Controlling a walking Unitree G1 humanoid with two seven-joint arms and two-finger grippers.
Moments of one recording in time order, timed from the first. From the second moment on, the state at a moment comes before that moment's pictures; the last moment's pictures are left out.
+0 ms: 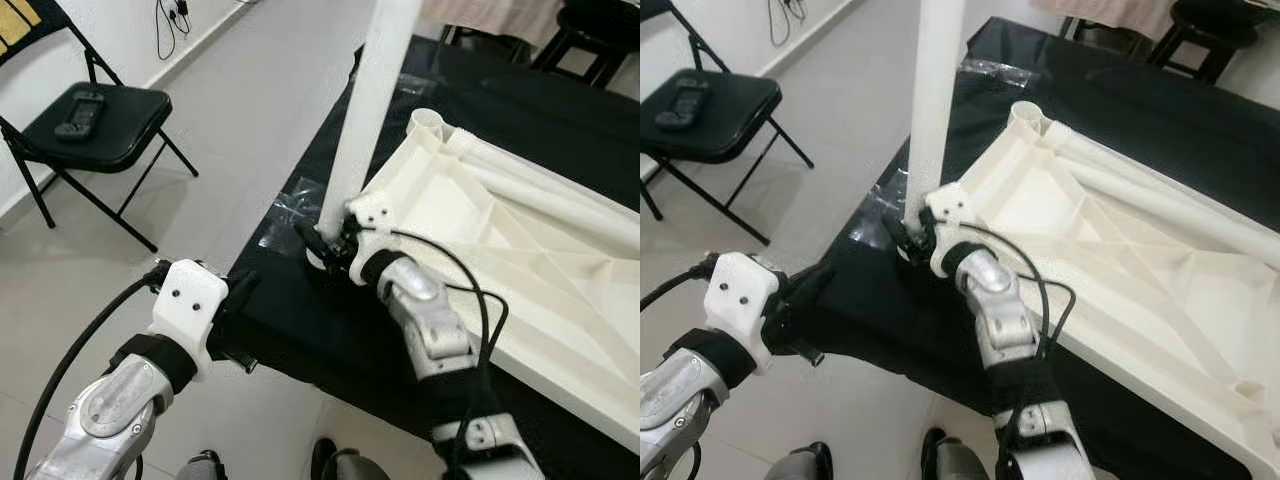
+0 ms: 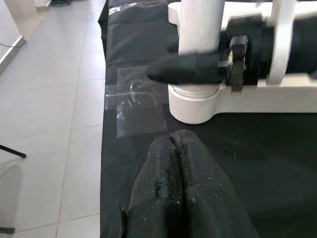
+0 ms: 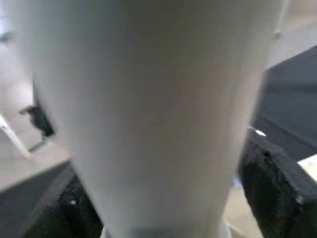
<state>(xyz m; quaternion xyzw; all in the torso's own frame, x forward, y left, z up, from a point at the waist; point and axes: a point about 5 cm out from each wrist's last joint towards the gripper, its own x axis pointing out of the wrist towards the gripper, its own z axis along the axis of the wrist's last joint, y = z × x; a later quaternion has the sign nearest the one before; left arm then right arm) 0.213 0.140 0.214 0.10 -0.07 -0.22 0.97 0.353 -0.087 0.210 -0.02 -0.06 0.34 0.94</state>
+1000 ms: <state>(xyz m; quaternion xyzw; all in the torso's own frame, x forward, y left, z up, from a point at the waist) 0.213 0.141 0.213 0.10 -0.07 -0.21 0.97 0.361 -0.087 0.246 -0.06 -0.06 0.70 0.71</state>
